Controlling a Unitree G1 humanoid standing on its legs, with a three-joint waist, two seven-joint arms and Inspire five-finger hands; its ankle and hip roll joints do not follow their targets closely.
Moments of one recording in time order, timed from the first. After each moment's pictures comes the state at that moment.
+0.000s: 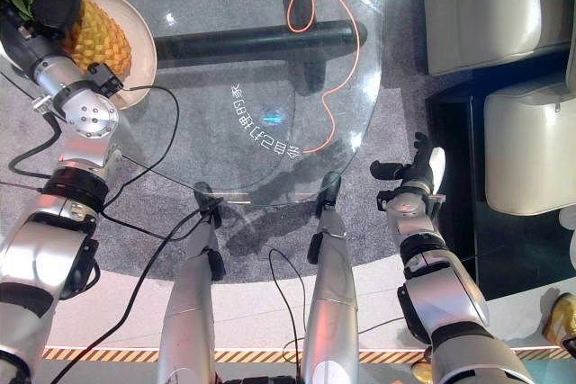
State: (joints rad) left arm -1.15 0.52 -0.27 0.96 -0.34 -0.57 0.88; right arm -0.87 -0.51 0.32 1.20 0.35 -0.10 -0.45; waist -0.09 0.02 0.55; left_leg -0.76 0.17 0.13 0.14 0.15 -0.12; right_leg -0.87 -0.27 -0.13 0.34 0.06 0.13
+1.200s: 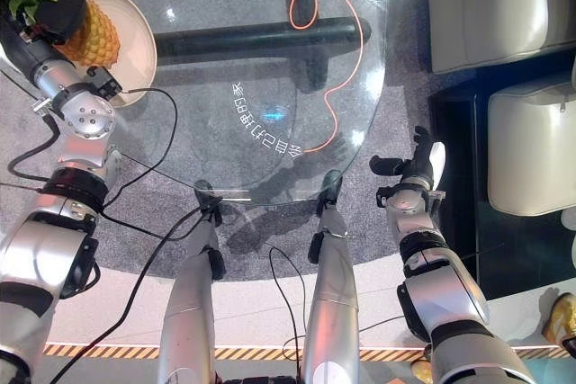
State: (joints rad) left arm -1.15 0.52 -0.26 0.98 -0.38 -0.58 0.85; right arm -0.87 -0.51 0.32 1.20 0.35 -0.13 -0.45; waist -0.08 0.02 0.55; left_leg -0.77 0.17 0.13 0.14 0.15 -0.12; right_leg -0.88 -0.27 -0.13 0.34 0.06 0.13
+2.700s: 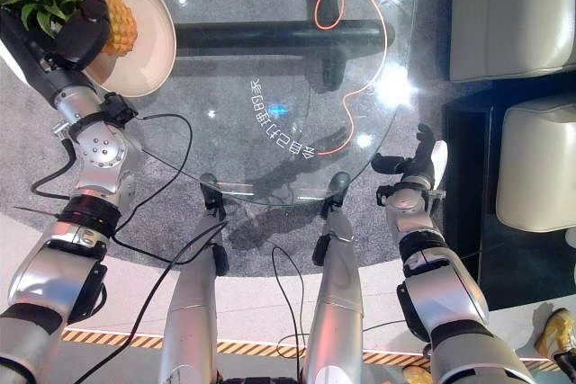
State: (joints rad) left arm -0.97 0.48 -0.24 0.79 -0.41 -0.70 0.78; right arm -0.87 -0.51 0.31 1.19 0.35 -0.13 -0.48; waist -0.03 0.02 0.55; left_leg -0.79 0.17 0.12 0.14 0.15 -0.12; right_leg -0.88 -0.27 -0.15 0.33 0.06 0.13
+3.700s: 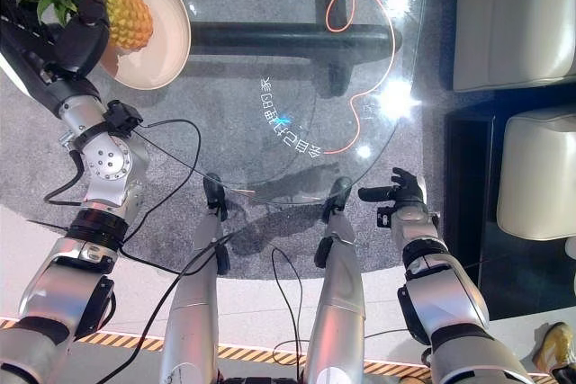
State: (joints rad) left arm -0.88 0.43 -0.18 0.60 -0.38 -0.70 0.79; right arm -0.85 -0.50 0.29 1.29 0.43 0.05 -0.20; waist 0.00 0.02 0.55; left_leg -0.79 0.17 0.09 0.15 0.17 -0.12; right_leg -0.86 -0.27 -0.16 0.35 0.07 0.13
